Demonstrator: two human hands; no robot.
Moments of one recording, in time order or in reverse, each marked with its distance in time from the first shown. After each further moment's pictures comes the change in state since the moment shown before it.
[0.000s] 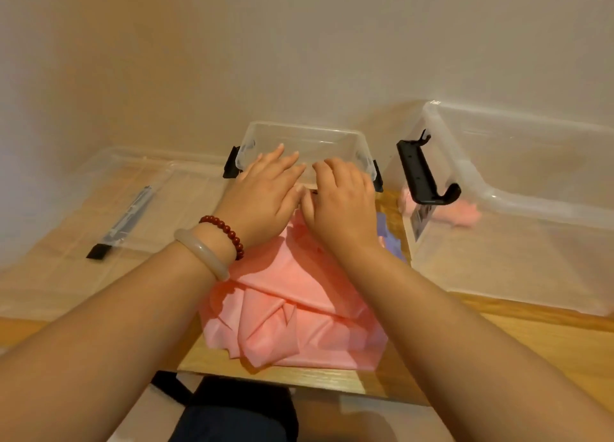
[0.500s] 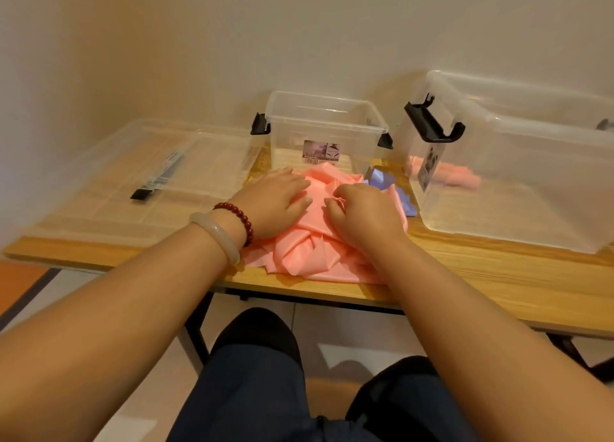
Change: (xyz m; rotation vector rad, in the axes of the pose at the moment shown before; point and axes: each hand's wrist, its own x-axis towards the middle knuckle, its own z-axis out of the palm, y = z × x) left_hand -0.086 0.008 0.008 0.017 -0.265 -0.049; right_hand -0.089 -0.017 -0.025 -0.008 -0.295 0.116
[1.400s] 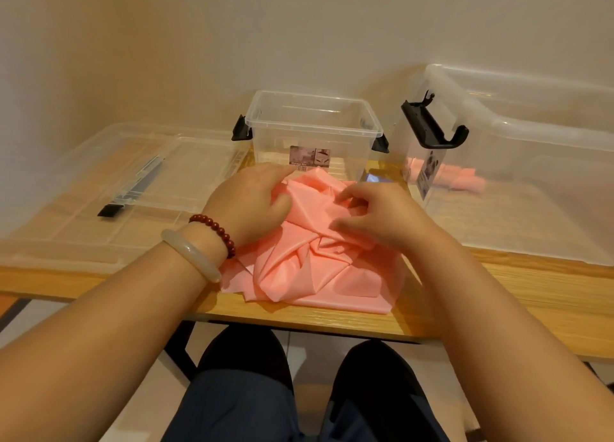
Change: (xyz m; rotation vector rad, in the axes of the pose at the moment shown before) left_hand 0.021 -0.002 -0.001 -0.120 0.282 -0.064; right_hand 0.021 0.042 -0.027 0.313 -0.287 0.042
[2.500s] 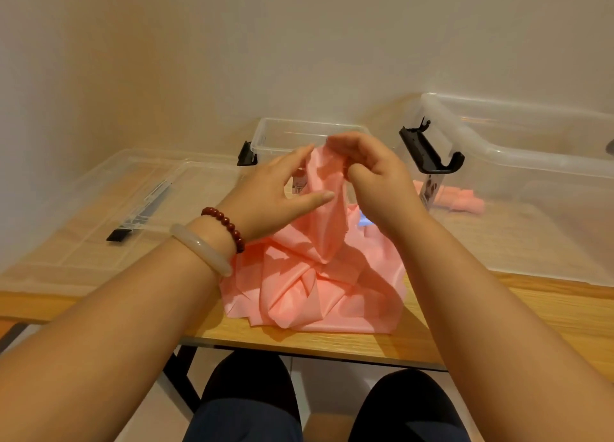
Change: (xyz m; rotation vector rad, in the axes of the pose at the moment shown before) left_hand 0.025 0.014 -0.023 -0.308 -0.003 0.077; right_hand 0.027 -0.041 -0.019 0.685 0.305 -0.207
